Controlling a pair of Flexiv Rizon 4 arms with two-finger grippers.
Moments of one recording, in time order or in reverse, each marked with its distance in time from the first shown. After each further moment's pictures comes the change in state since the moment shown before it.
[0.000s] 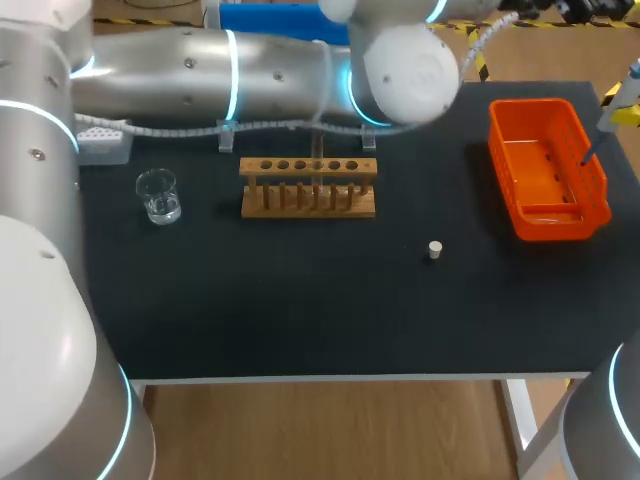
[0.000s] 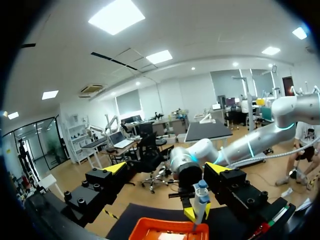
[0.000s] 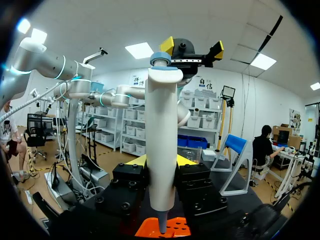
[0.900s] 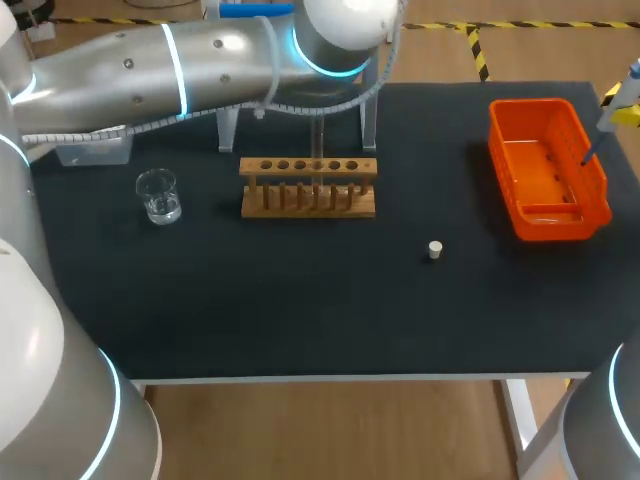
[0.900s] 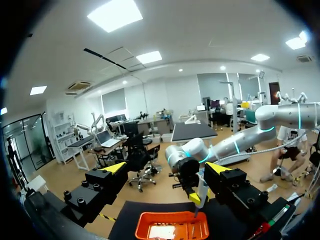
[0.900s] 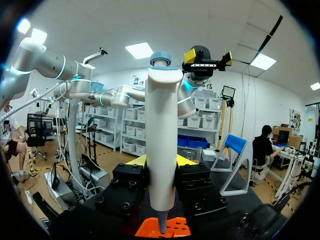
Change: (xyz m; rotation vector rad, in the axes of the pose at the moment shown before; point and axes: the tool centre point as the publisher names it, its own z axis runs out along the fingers) left arm -0.049 0.000 -0.049 -0.004 0.180 -0.021; right arm 0.000 0.000 0.000 0.000 0.000 0.000
